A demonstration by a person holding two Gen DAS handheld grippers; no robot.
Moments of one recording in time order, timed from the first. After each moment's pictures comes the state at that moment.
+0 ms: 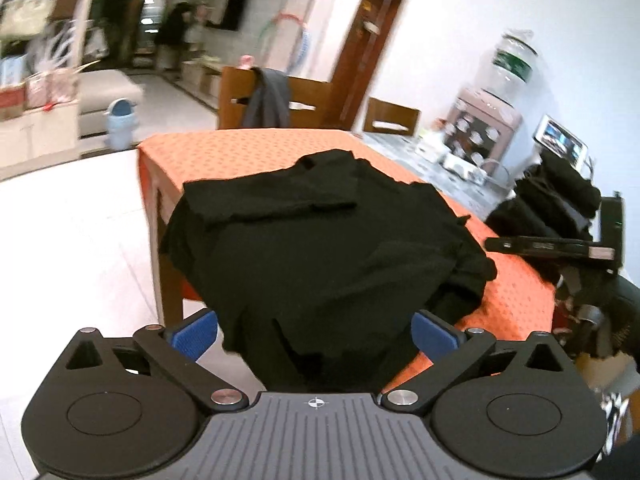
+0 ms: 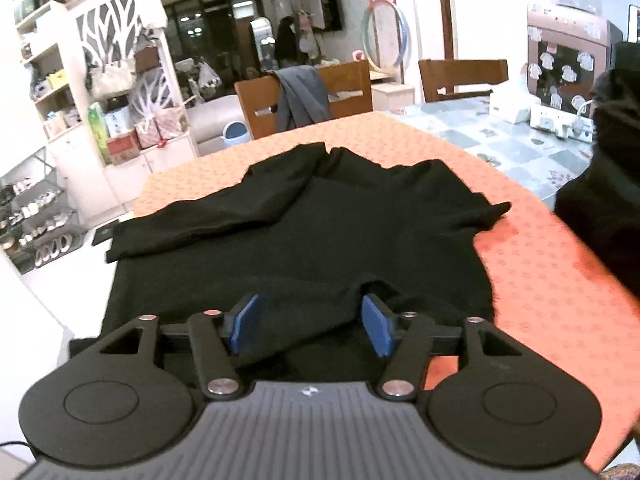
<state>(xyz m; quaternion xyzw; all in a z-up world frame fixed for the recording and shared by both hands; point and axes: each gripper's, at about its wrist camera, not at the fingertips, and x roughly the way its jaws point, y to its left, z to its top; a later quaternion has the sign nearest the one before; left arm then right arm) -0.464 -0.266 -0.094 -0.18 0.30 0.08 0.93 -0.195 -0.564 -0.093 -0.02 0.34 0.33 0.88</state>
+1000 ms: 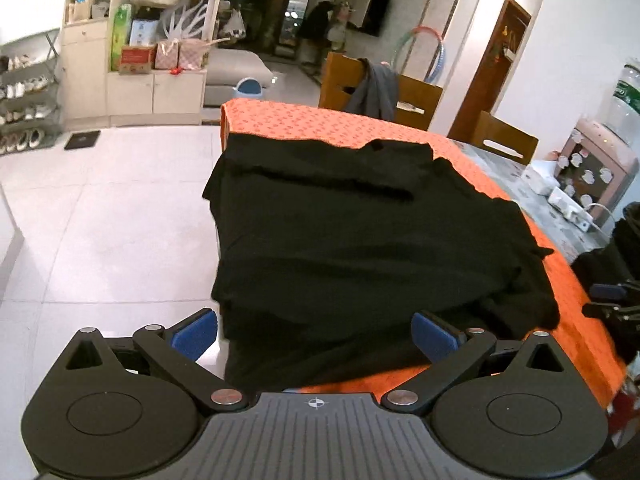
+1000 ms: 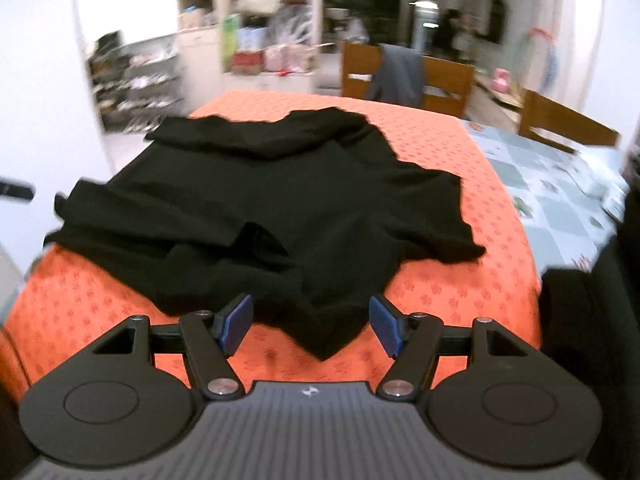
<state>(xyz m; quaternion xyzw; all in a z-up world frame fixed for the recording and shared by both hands) -0.383 -0.384 -0.121 -0.22 0.30 0.29 0.88 -0.080 -0.668 -0.111 -0.20 0.31 0.52 0.77</state>
